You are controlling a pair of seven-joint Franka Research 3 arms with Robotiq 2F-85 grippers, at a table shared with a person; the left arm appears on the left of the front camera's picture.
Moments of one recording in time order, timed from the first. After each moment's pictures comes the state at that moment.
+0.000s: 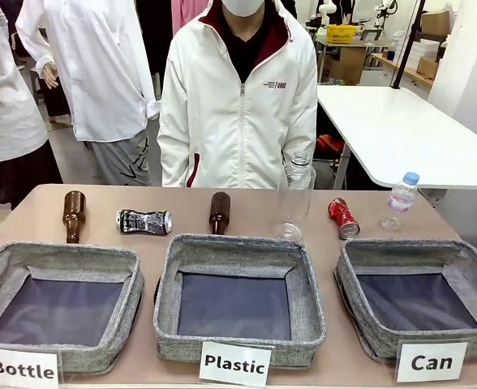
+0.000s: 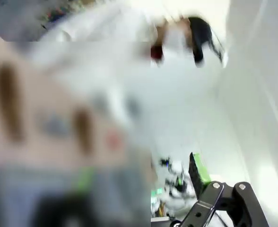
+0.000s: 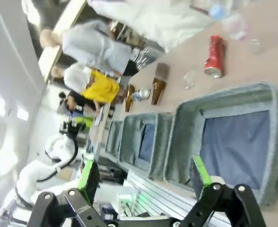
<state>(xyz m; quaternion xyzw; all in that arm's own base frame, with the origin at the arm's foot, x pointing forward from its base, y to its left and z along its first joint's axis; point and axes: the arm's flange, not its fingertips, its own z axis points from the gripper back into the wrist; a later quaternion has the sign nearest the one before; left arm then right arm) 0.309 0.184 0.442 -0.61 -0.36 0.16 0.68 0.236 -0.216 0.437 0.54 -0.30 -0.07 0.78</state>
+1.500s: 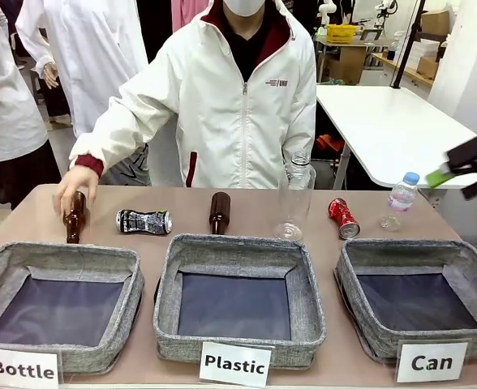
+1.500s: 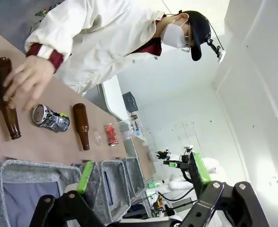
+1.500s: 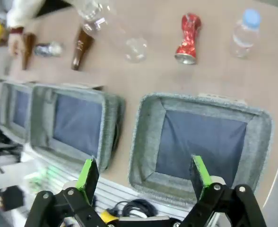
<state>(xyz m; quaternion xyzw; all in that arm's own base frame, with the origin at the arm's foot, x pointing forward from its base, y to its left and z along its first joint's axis) 0.305 0.176 0.442 -0.63 -0.35 0.12 0.69 0.339 0.022 0.543 0.18 -0.19 0.06 0.96</state>
